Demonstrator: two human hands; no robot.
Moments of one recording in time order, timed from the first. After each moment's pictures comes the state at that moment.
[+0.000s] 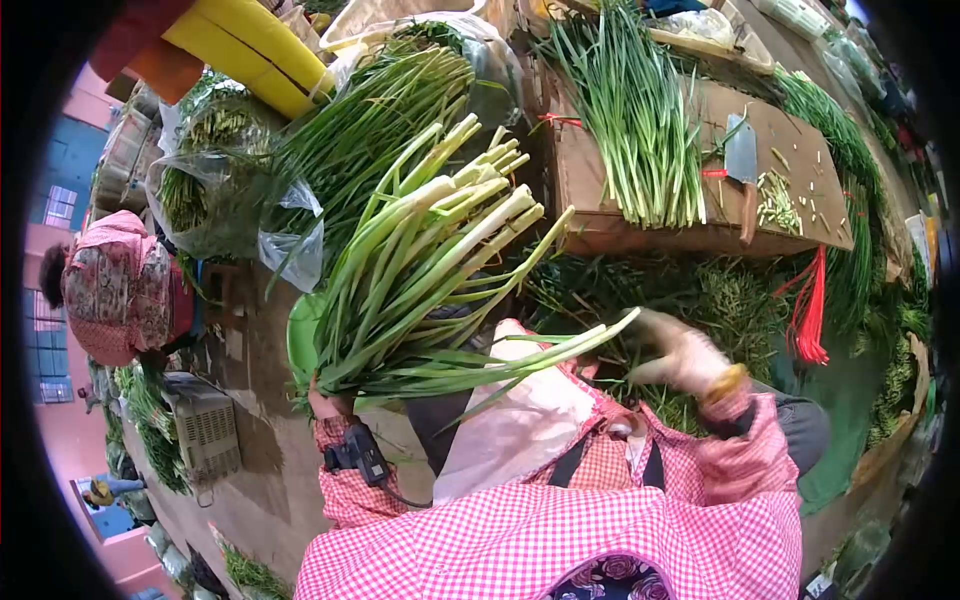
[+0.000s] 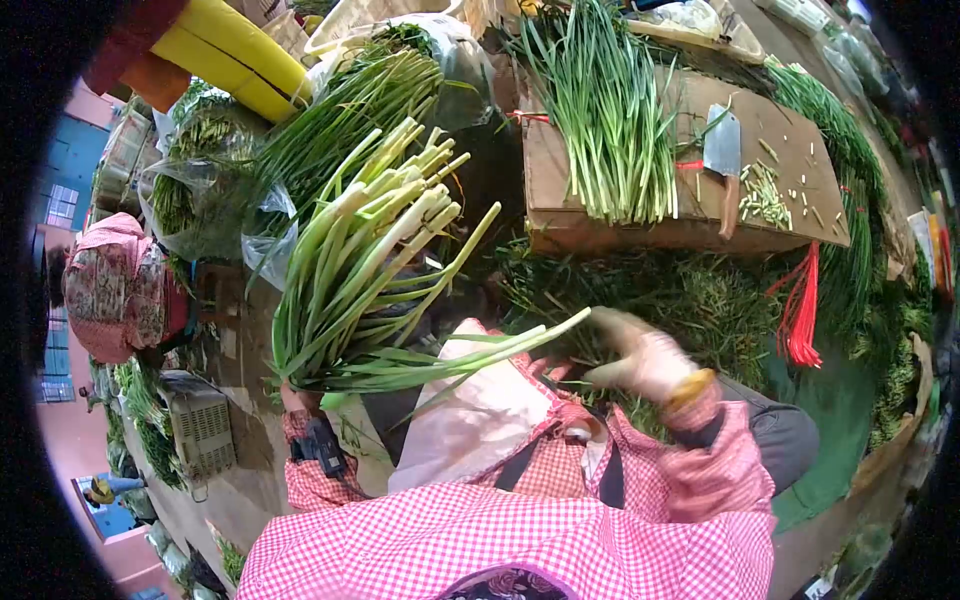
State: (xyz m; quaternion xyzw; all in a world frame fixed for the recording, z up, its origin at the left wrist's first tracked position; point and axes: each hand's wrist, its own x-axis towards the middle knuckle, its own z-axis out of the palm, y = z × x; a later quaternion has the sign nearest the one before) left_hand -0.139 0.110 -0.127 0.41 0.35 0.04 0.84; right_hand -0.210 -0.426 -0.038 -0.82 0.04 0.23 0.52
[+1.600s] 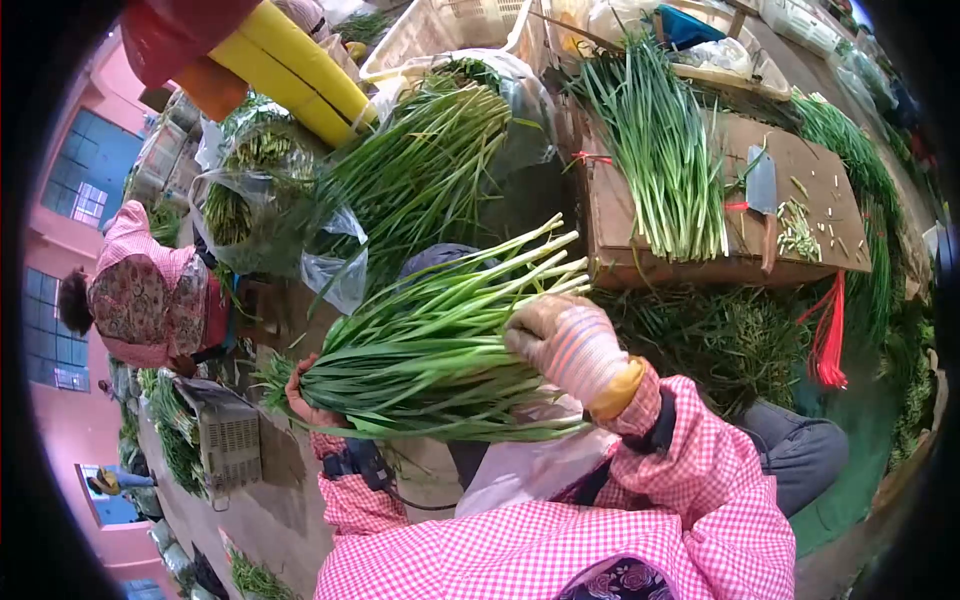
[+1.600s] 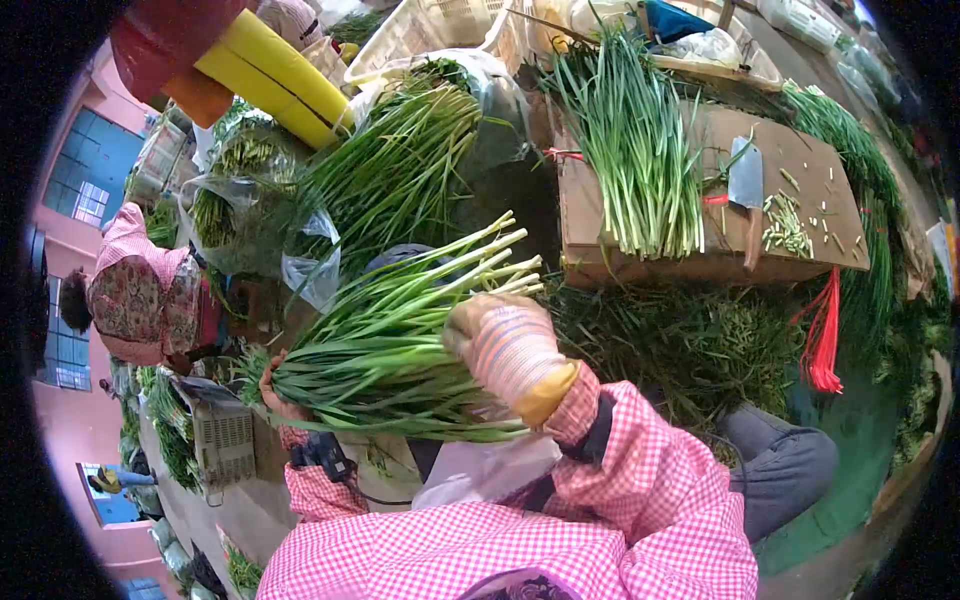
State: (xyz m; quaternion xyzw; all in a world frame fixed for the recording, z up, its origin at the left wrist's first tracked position) left_hand -0.108 0.109 -0.049 0.37 0.12 0.16 0.91; right_hand -0.120 -0.284 0.025 -0.92 -0.15 0.00 0.37
